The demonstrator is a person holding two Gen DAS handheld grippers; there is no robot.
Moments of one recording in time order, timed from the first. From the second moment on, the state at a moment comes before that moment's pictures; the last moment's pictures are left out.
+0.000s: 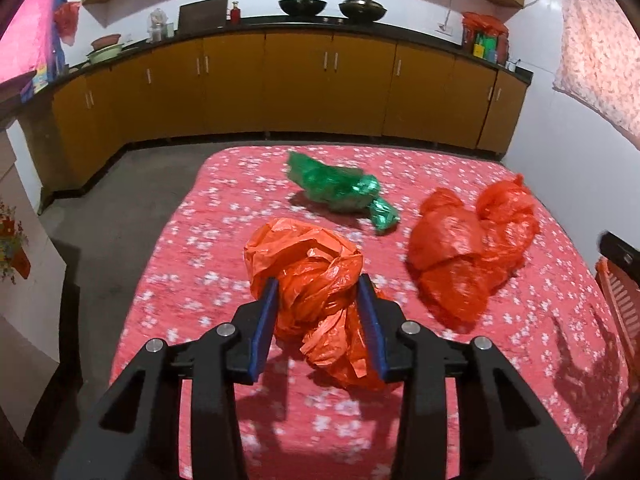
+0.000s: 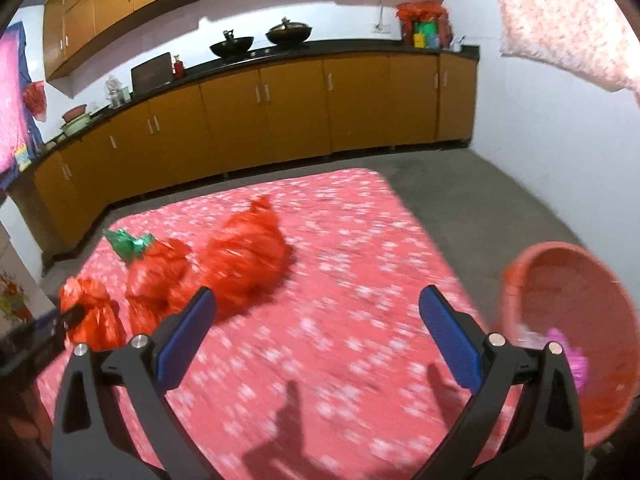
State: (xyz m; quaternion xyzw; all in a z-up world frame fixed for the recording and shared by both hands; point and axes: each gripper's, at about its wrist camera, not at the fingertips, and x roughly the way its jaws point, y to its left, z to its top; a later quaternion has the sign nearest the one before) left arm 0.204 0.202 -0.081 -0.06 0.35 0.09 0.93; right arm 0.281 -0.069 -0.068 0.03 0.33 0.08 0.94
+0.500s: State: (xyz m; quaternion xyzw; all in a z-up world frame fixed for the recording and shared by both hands) left arm 0.223 0.218 -0.084 -0.05 0.34 0.10 0.93; right arm 0.372 0.005 -0.107 0.03 0.41 0.10 0.91
